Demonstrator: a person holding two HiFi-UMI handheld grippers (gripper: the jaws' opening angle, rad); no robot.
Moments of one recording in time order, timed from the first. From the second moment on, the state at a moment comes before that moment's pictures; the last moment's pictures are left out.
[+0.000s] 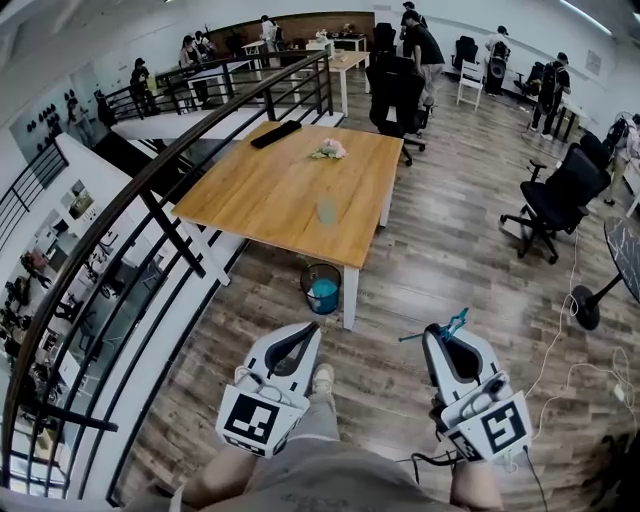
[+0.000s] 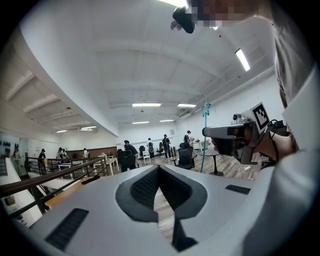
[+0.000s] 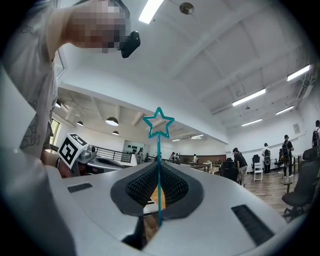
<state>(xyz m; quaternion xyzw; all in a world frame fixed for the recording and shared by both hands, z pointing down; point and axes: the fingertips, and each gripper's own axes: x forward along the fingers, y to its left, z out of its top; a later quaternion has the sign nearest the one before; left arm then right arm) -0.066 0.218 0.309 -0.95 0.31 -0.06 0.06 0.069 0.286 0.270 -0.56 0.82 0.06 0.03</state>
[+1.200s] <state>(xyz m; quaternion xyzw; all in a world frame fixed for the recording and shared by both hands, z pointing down) -0.048 -0.121 0.337 -0.94 0.31 -0.10 0.03 0.099 -0.052 0.287 -0.58 0.81 0.02 0.00</state>
